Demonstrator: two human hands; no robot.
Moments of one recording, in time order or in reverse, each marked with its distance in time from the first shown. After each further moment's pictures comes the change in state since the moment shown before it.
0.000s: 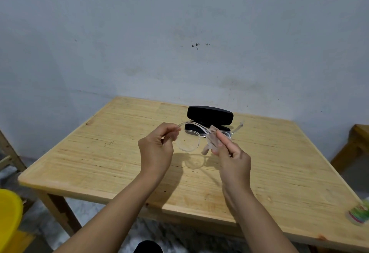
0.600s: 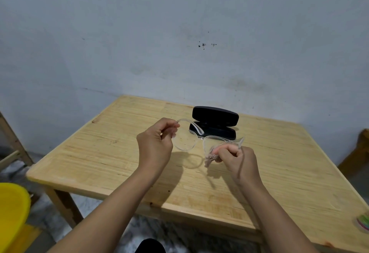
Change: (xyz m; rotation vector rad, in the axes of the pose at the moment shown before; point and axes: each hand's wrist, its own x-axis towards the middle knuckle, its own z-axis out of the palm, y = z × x) left_hand 0.010 0.006 -0.011 0.054 0.012 0.029; right_hand 0.017 -0.002 -0.012 -0.169 -0.259 -0.100
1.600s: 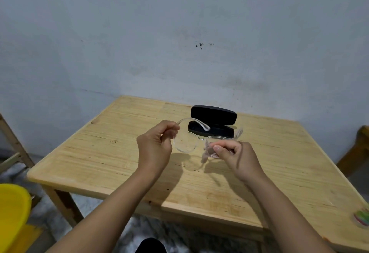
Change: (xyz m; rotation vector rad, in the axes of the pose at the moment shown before) left_hand -0.005 -0.009 0.001 0.012 -0.013 0.087; right_hand 0.003 -0.009 -0.012 -0.031 -0.215 -0.106
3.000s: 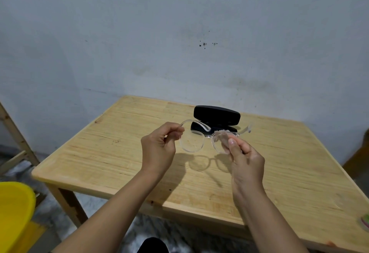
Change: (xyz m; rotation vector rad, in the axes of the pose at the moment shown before) left_hand -0.001 -0.004 0.004 -0.039 -0.011 0.015; right_hand -0.005 0.012 0.025 0.527 0.469 0.082
